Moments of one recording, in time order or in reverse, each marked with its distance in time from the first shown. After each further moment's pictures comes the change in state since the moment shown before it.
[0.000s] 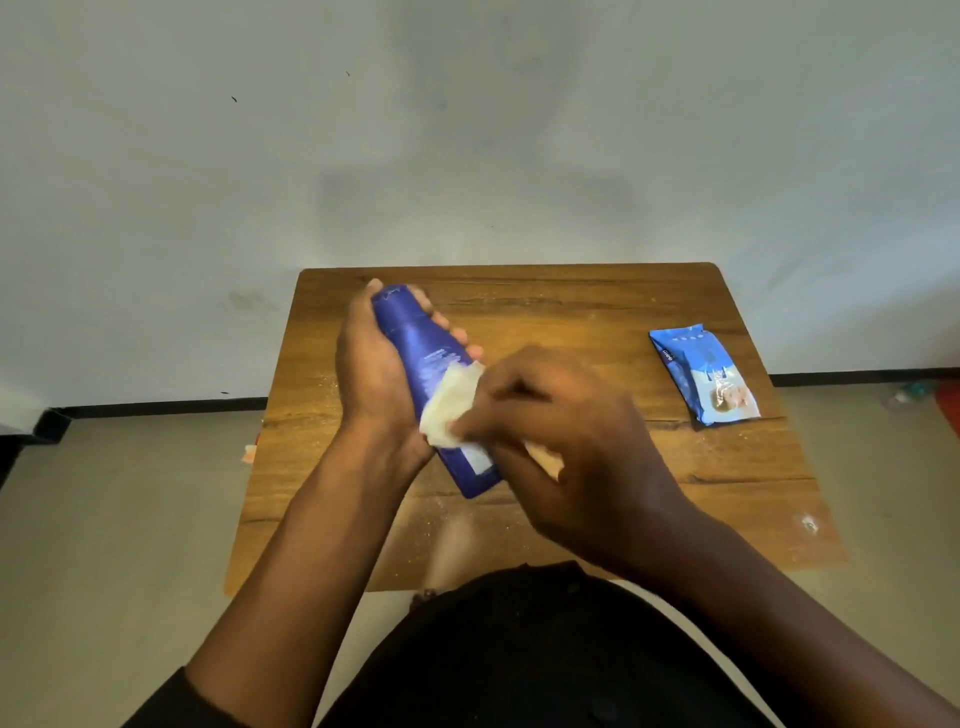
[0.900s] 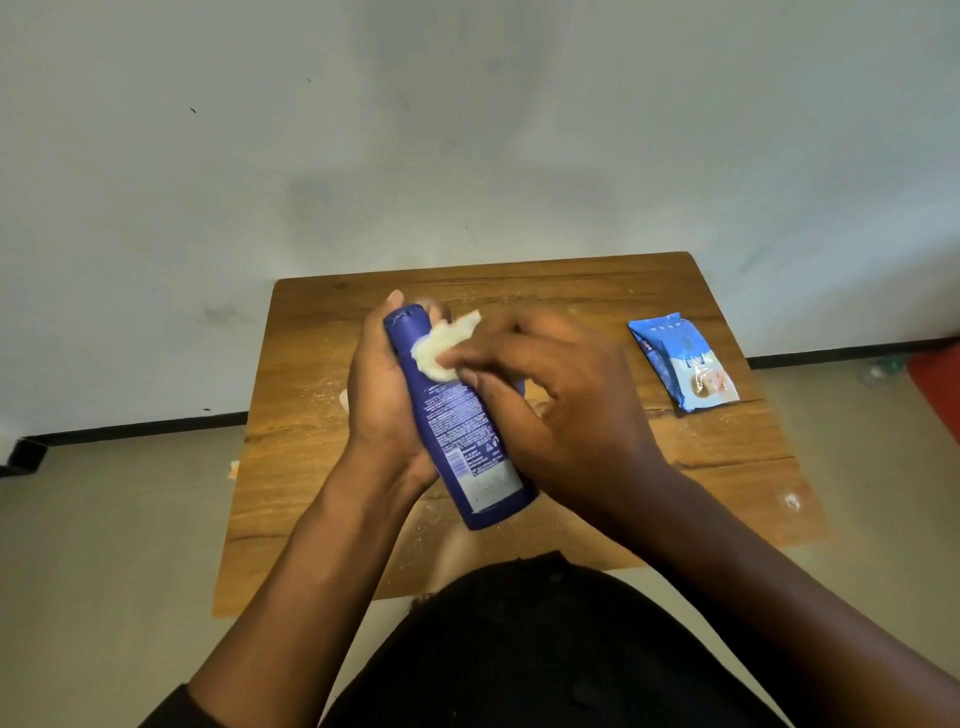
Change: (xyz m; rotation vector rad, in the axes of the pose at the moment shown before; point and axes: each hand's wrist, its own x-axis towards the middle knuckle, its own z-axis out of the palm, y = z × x) left_hand -0.005 -0.020 0.003 -0.105 -0.271 -0.154; right_hand 0.017 0.006 -0.003 0.046 0.186 0.187
